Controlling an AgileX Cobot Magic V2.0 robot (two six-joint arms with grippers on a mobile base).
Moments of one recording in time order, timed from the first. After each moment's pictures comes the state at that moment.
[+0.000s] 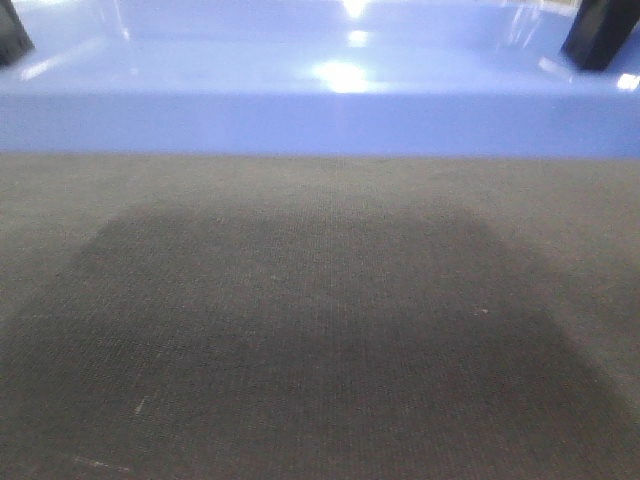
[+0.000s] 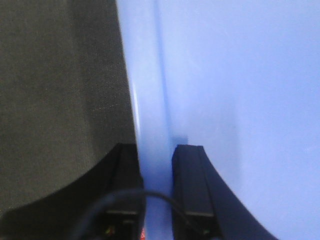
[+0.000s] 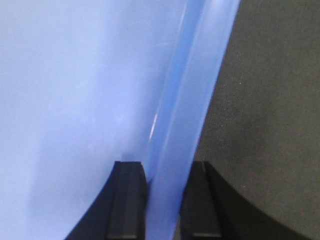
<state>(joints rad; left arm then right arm) -0.54 1.26 -1.25 -0.04 1.16 -0.29 0.52 1.18 -1.15 -0.06 1.03 0.37</state>
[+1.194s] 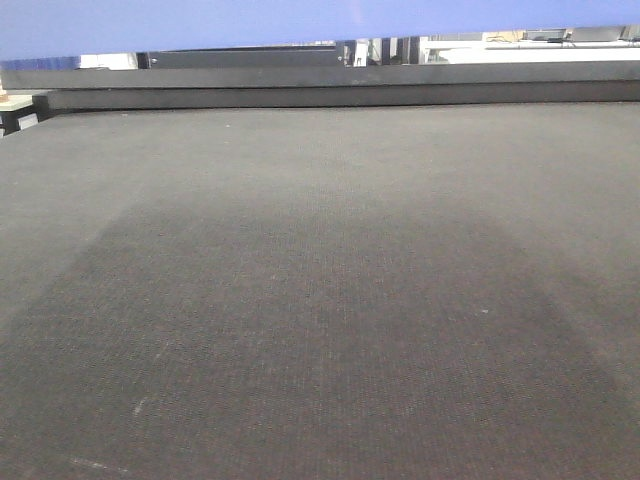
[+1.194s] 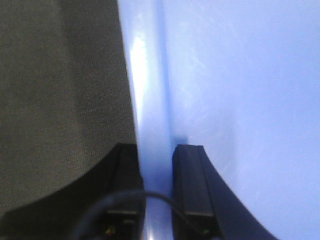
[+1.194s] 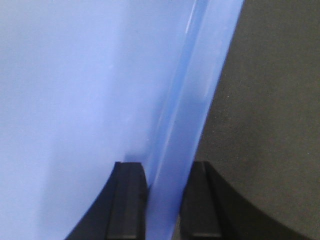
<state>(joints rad) -0.56 1.25 -1.34 -0.05 1.23 -0.30 0.53 1.09 -1.23 -0.07 1.12 0.37</state>
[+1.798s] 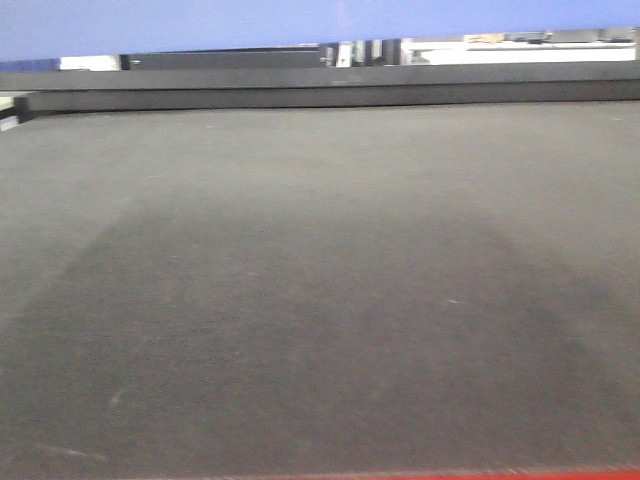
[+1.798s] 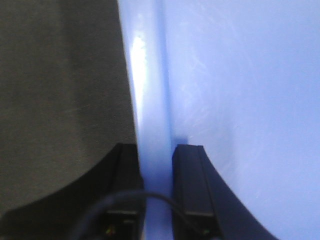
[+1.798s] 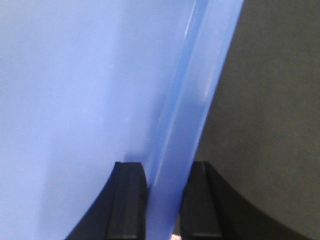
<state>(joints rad) -0.56 1.25 -1.34 -0.05 1.23 -0.30 0.53 1.09 -1.23 -0.07 1.12 0.37</state>
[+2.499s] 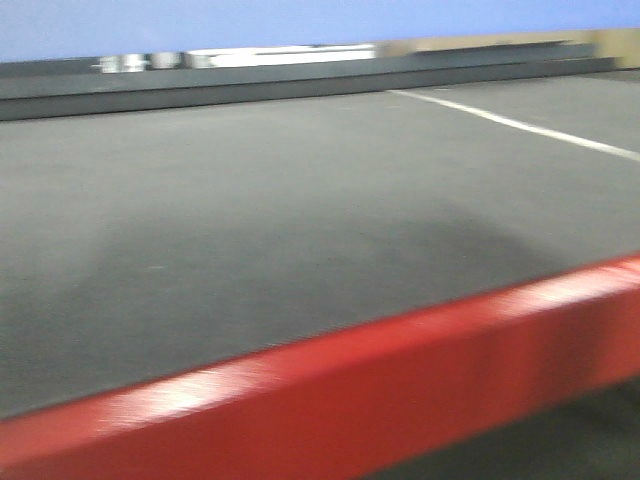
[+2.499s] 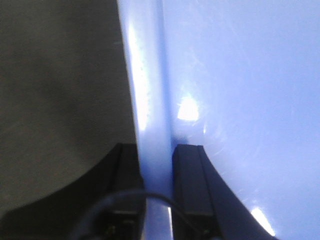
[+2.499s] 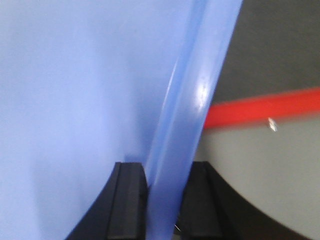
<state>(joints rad) -0.56 1.25 -1.34 -0.08 1.23 -0.30 0.53 1.09 -1.23 -0.08 1.12 0.37</state>
